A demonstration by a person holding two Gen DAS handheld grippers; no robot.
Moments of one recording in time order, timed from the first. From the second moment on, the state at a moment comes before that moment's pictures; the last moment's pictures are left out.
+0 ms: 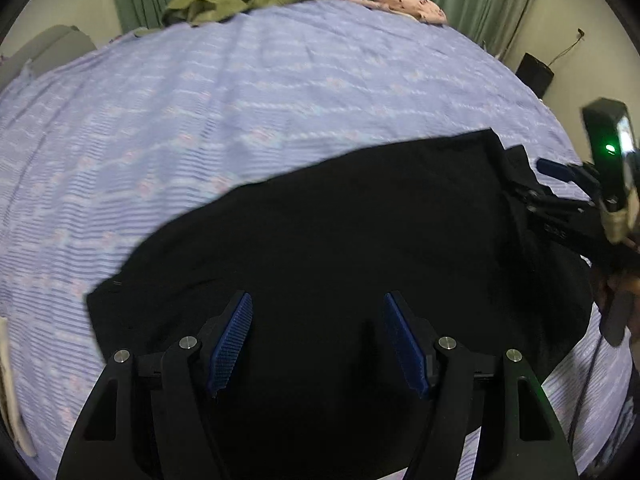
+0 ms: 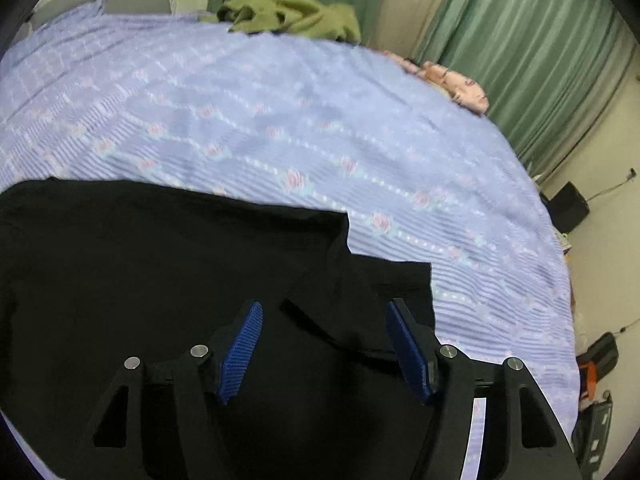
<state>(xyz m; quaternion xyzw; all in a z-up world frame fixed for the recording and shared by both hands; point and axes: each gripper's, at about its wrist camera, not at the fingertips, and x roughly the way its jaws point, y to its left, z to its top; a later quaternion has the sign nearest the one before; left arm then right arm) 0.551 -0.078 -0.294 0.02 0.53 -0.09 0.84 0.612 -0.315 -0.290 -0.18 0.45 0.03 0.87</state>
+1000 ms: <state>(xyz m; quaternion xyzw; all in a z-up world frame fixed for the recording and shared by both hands) 0.462 -0.155 -0.243 0.18 0.45 -0.28 0.83 0.500 -0.407 -0.219 -0.01 0.44 -0.08 0.89</state>
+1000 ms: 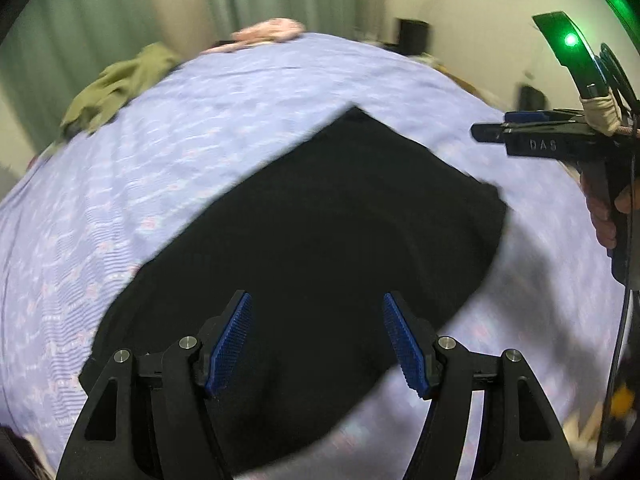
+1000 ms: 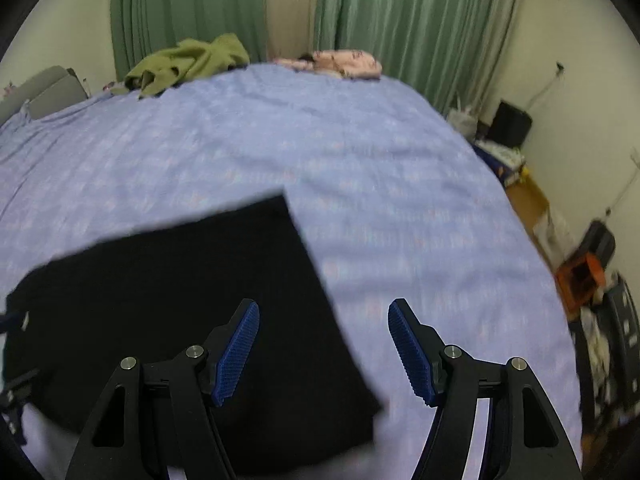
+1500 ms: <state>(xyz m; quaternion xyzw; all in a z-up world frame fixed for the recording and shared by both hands) 0.372 -0.270 -0.316 0.47 0.34 -0.35 0.74 0.325 -0.390 -0.270 0.11 0.55 -0.10 0.82</state>
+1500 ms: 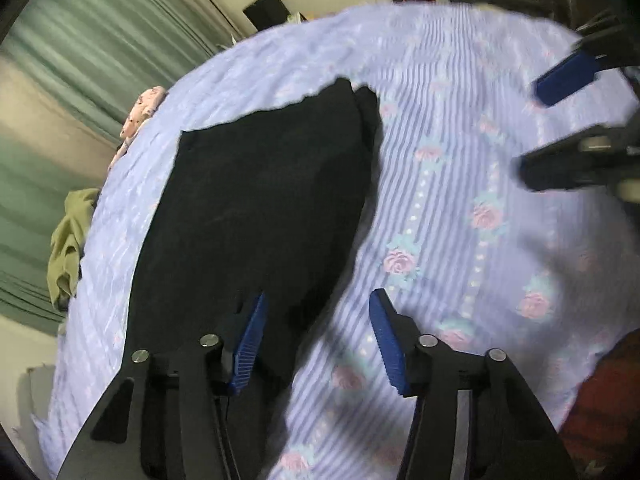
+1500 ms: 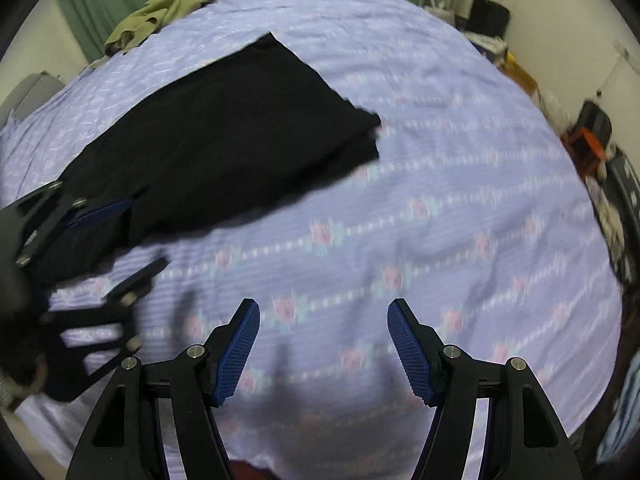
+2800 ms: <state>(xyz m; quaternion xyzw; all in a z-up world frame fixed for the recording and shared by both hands) 0.592 -0.169 -0.337 0.04 0.62 -0.31 0.72 0.516 -0.328 -0.301 0.16 0.50 0.14 0.84</state>
